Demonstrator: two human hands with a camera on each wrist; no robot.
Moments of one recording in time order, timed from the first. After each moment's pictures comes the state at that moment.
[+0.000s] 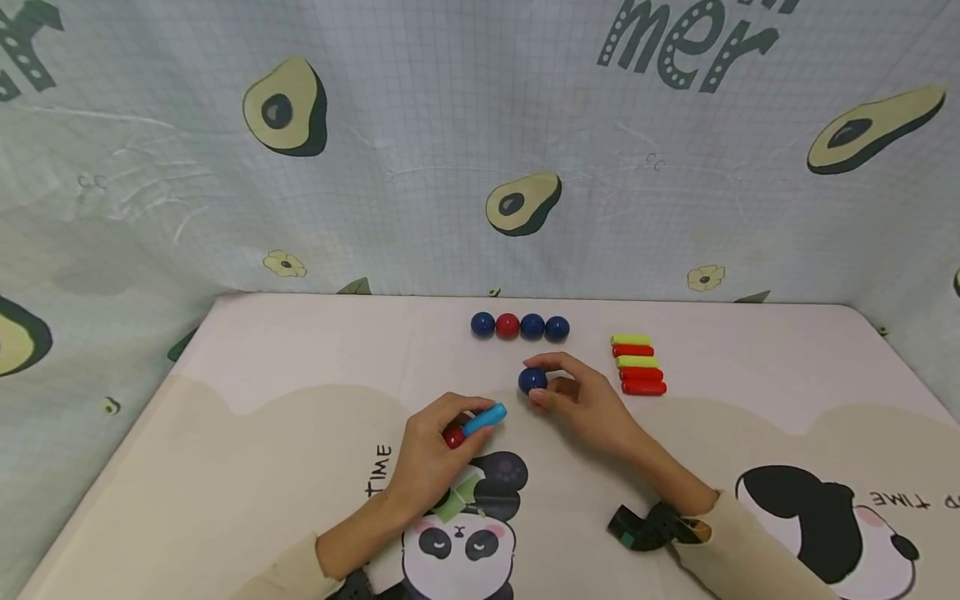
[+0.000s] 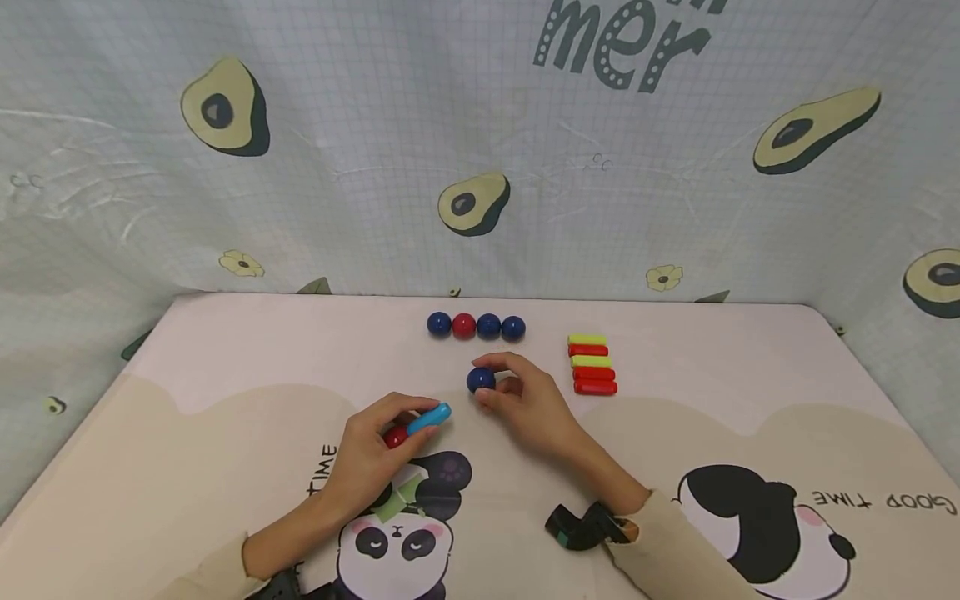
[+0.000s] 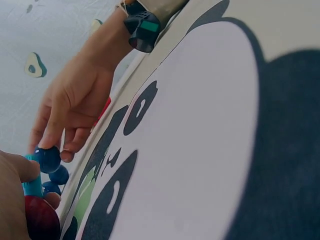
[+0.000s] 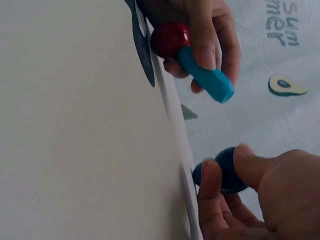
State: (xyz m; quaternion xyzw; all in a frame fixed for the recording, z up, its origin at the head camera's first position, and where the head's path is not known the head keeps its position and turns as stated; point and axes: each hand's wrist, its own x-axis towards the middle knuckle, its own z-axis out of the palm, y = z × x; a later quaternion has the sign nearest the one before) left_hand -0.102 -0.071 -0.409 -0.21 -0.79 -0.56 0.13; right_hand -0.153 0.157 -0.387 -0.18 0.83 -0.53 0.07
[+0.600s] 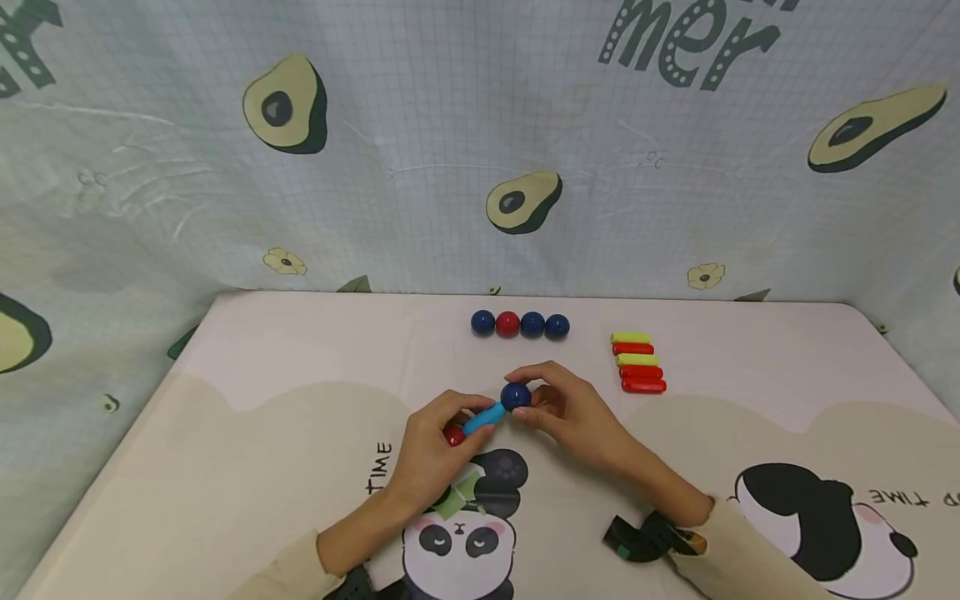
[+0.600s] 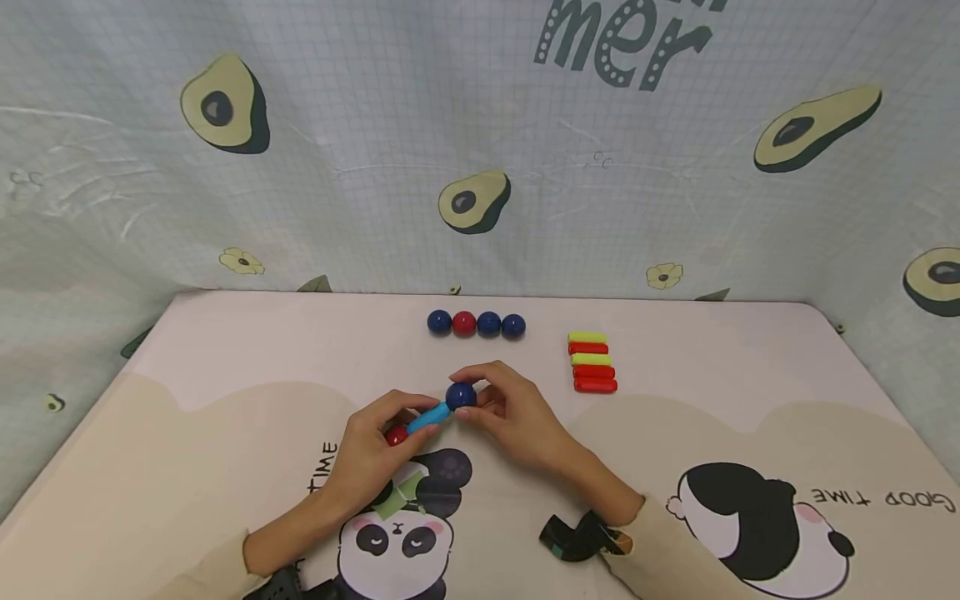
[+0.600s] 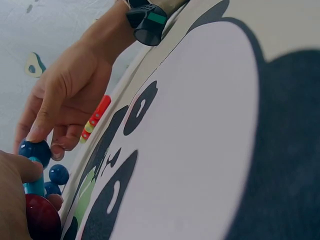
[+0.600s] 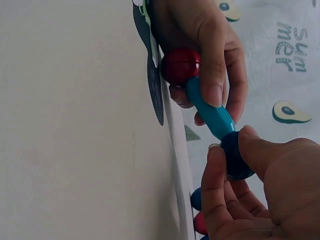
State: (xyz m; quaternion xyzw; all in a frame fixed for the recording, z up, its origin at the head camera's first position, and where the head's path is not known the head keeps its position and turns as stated) left_hand -0.103 -0.073 -0.410 -0.21 -0.79 -0.56 0.13; right_hand -0.139 0.143 -0.381 -0.27 0.82 -0.50 0.05
